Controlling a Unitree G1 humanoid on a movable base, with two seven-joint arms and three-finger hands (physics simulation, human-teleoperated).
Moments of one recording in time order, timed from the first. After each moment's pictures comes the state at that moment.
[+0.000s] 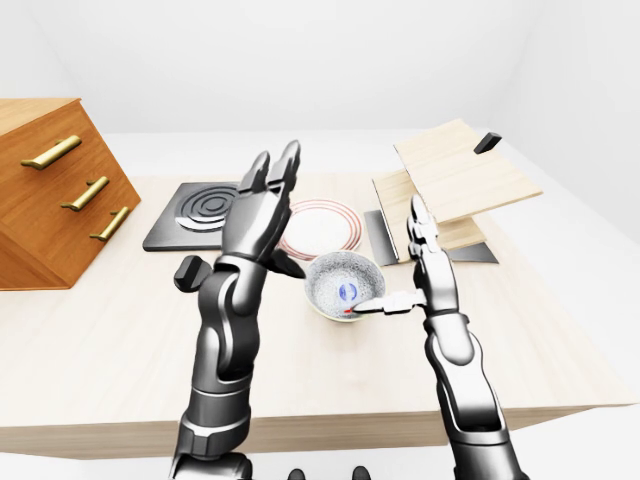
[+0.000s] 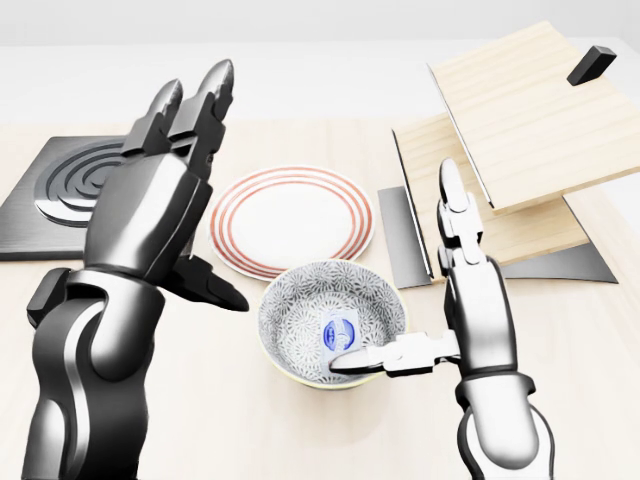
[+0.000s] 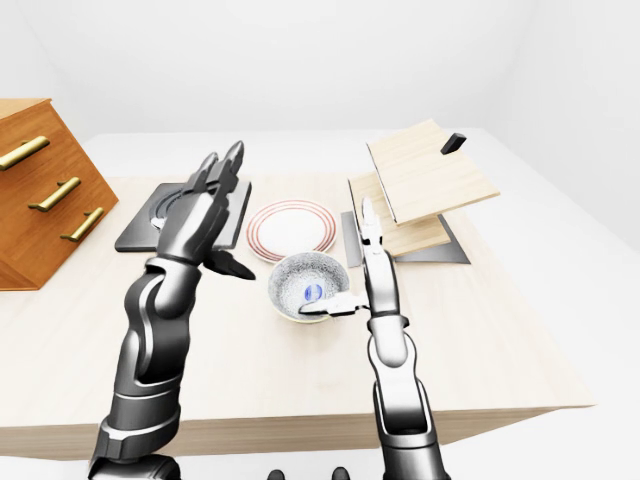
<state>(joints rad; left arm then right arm) -0.44 0.00 -0.03 -0.23 1.06 0.09 -0.32 -0.08 0.00 0.05 -0.26 -0.21 0.09 -0.01</state>
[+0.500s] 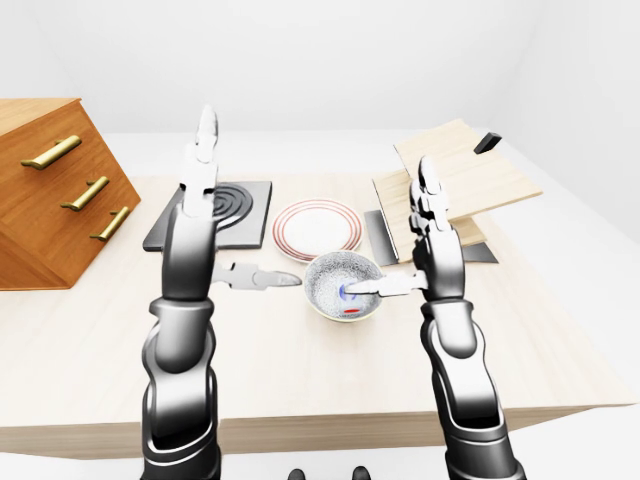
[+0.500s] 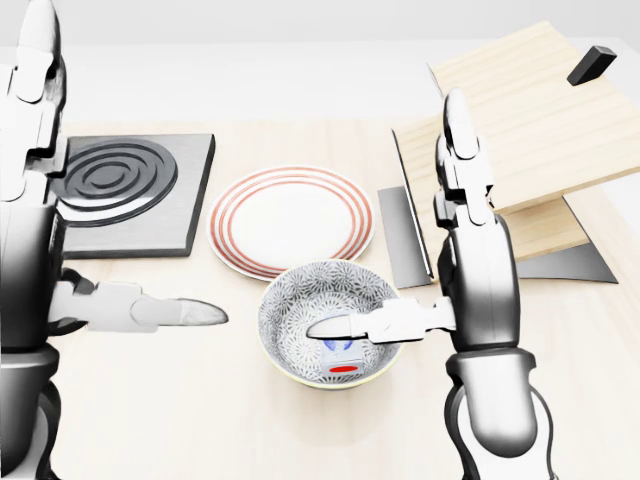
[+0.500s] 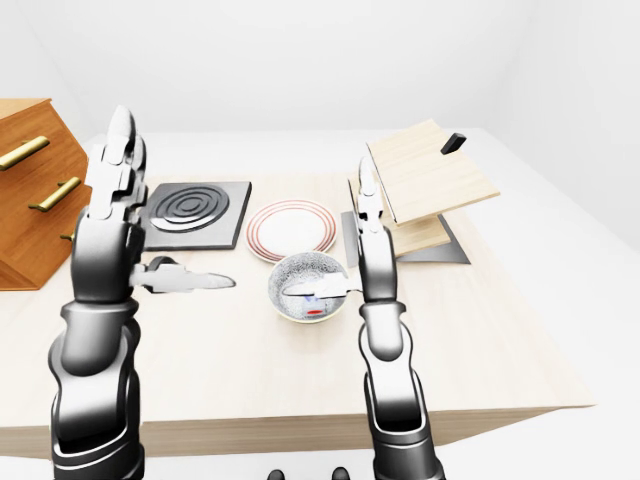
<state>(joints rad) -0.24 0.06 0.06 -0.57 0.41 0.09 -0.14 -0.16 0.04 0.08 -0.38 -0.23 0.09 -0.04</state>
